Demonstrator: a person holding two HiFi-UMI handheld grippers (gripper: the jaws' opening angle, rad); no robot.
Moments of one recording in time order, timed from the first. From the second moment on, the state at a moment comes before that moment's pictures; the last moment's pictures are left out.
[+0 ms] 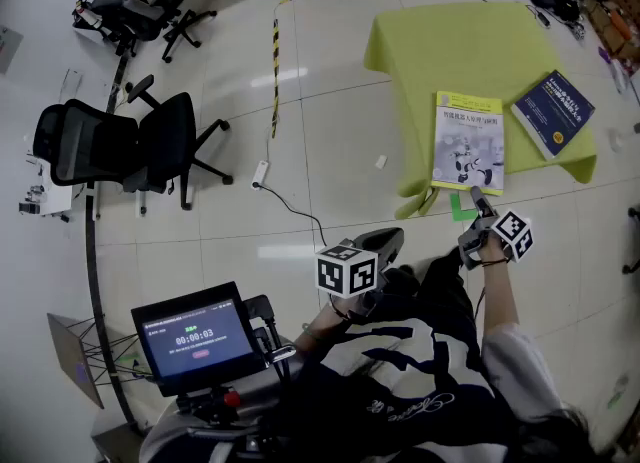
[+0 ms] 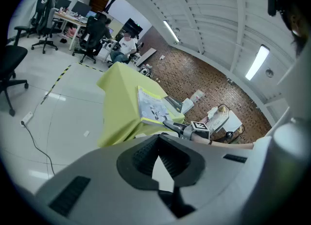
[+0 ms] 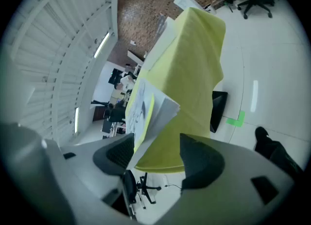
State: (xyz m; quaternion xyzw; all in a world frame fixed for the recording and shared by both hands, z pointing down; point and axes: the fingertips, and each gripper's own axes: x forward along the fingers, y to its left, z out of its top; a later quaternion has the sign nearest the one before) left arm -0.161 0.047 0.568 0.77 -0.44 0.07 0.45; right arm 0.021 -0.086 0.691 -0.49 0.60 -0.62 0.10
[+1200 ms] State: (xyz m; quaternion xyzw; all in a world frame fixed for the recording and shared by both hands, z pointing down) left arm -0.033 -0.057 0.675 0.71 -0.36 0.04 0.60; right arm 0.146 -0.032 0.643 -0.40 0.65 -0.64 0.05
